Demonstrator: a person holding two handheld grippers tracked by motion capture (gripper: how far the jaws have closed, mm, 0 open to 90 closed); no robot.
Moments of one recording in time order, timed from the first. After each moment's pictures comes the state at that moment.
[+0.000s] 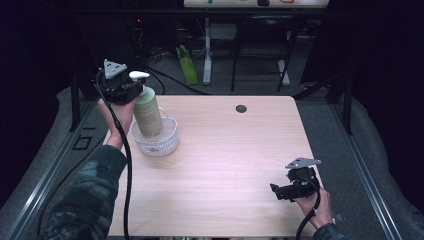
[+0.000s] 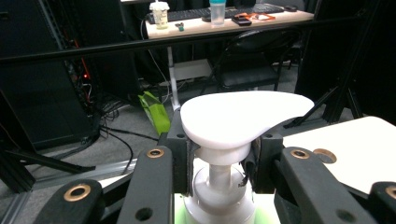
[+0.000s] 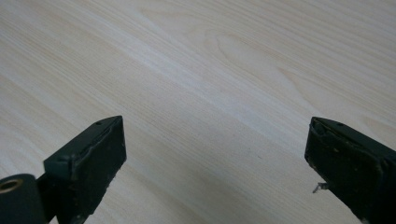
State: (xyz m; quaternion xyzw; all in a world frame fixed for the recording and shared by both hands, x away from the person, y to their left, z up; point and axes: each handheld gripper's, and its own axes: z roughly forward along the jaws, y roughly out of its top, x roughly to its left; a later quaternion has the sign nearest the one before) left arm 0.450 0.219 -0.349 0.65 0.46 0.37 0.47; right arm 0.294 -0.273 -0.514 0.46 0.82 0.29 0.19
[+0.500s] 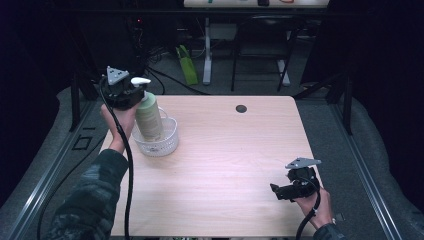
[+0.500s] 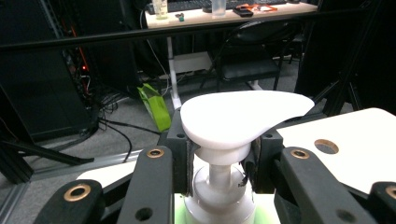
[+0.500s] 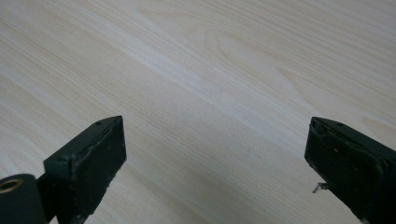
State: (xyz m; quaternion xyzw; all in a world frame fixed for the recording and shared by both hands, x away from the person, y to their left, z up) left arm 0.450 0.220 -0.367 0.66 0.47 0.36 0.47; right arm 0.294 -0.273 -0.513 0.46 0.82 0.29 0.19
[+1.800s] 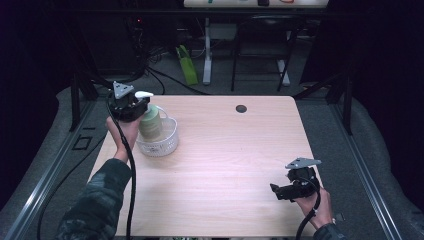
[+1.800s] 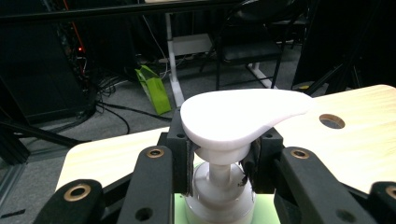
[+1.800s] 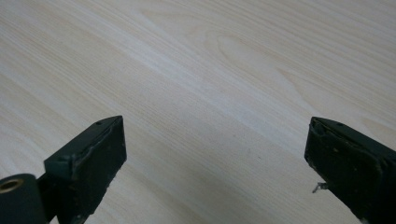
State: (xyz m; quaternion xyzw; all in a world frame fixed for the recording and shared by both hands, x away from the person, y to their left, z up) left arm 0.448 0.222 -0.408 0.67 0.48 0.35 0.45; right arm 0.293 -0.272 -0.513 0.46 0.82 0.29 0.19
